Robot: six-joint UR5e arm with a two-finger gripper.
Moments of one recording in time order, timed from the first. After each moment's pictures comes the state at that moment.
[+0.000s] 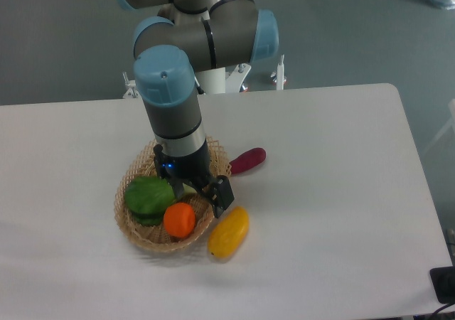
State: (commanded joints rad) arm 2.21 -1.86 -1.59 -0.97 1.63 0.84
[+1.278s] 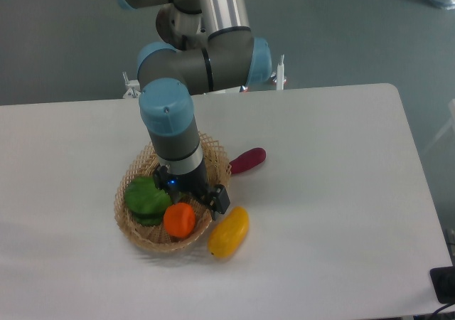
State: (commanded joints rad) arm 2.19 -1.95 -1.70 -0.90 1.62 0.69
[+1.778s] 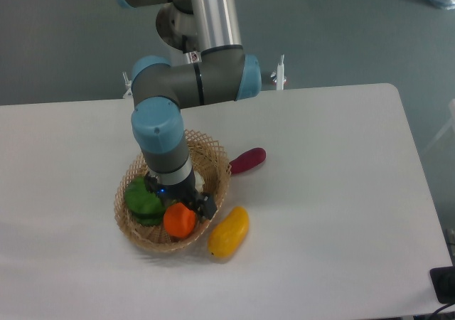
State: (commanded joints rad) arm 2.15 -2.00 -1.72 -0.90 1.60 0.68
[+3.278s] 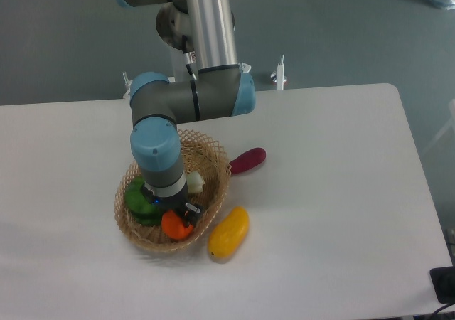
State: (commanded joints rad) arm 2.15 -2.01 -1.72 -0.89 1.58 0.68
